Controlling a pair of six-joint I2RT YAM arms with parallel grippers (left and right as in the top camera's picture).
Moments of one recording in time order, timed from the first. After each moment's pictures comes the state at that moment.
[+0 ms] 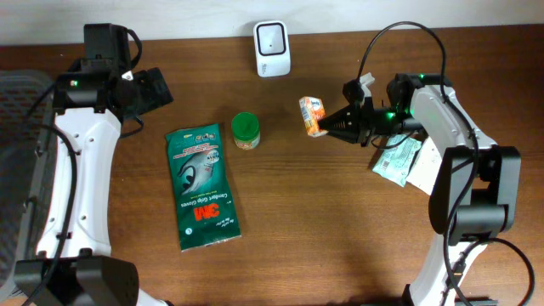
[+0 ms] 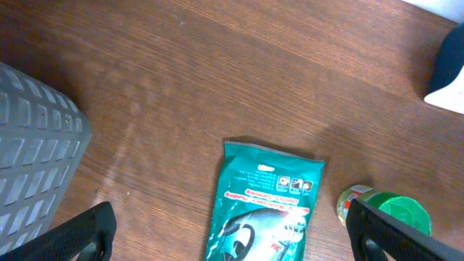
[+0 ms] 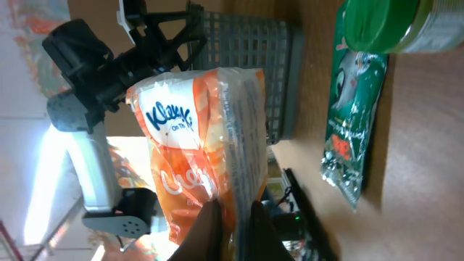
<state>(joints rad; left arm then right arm) 0.01 1.72 1.77 -1.09 -0.15 -0.35 -0.03 2.06 1.56 -1.38 -1.51 -0.33</state>
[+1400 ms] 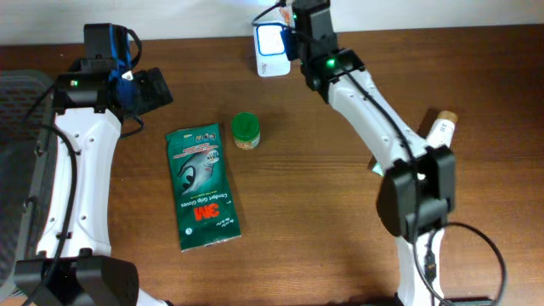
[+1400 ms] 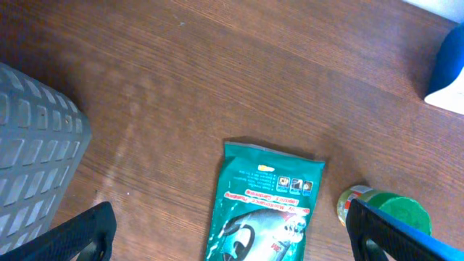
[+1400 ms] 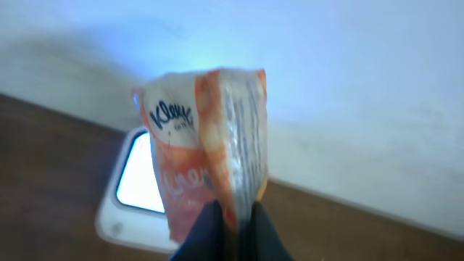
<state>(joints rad) 0.01 1.72 1.77 -1.09 -0.15 -0.35 0.38 2.20 1.98 -0.25 0.28 -0.15</state>
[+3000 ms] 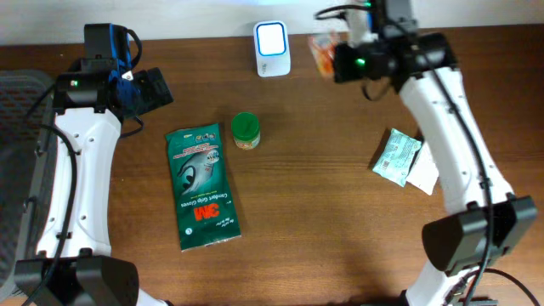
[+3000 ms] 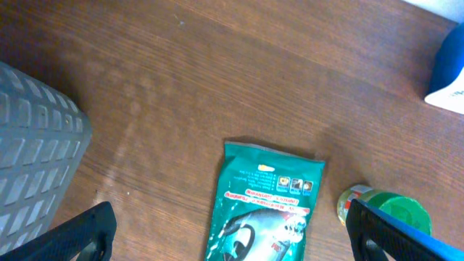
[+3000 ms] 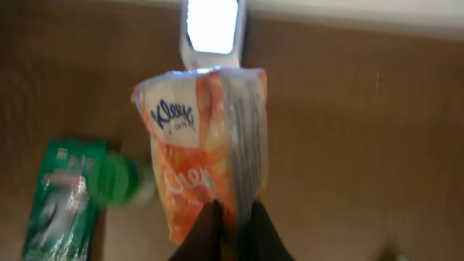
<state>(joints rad) 0.01 1.72 1.77 -1.09 -0.15 -0.35 0.18 1.89 1.99 -1.06 -0.22 0.10</state>
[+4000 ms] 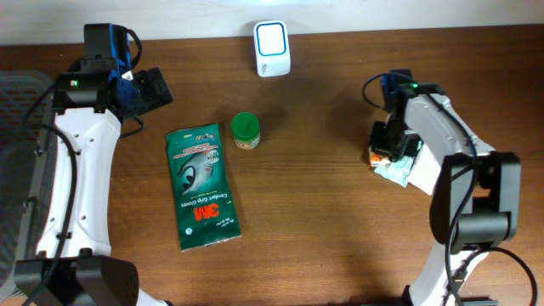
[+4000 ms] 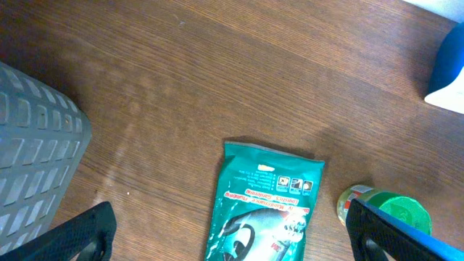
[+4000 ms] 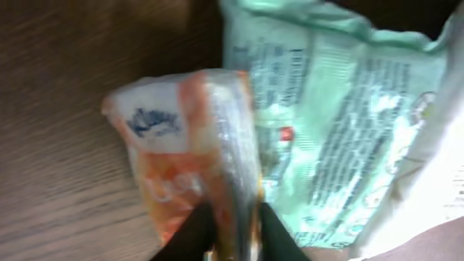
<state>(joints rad) 0.01 1.72 1.77 -1.09 -0.15 -0.35 -0.01 2.00 1.46 -1.03 0.05 0.39</state>
